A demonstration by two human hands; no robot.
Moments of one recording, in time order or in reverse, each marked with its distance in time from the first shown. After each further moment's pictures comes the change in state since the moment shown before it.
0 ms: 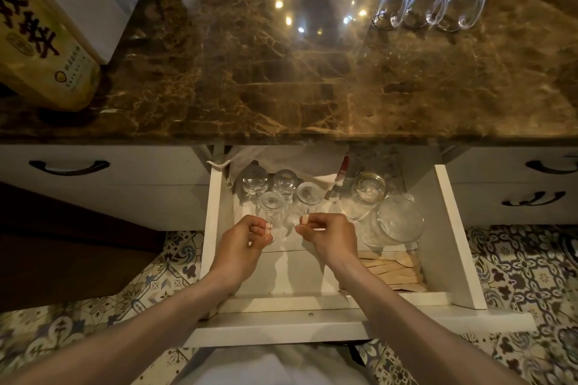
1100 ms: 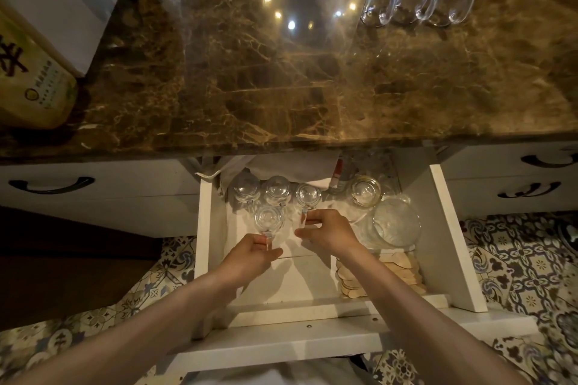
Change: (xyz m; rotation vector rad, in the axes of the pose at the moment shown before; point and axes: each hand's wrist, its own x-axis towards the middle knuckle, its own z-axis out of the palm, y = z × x) left_hand 0.020 0.001 0.013 -0.151 -0.215 -0.423; right_hand 0.039 0.004 -0.010 -0.152 -0.208 0.020
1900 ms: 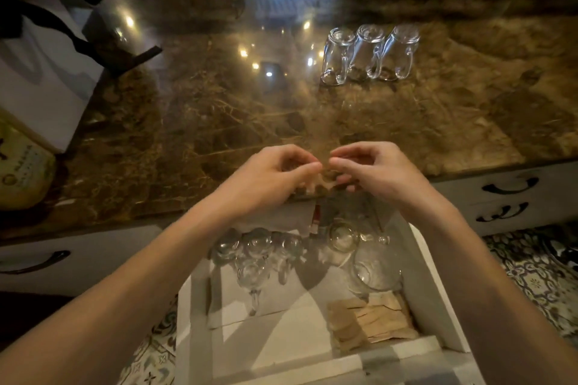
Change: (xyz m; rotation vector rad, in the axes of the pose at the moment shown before) left_hand -0.043 0.212 -0.010 0.423 -0.152 0.805; right_hand -0.040 -0.098 -0.165 0.272 0.210 -0.336
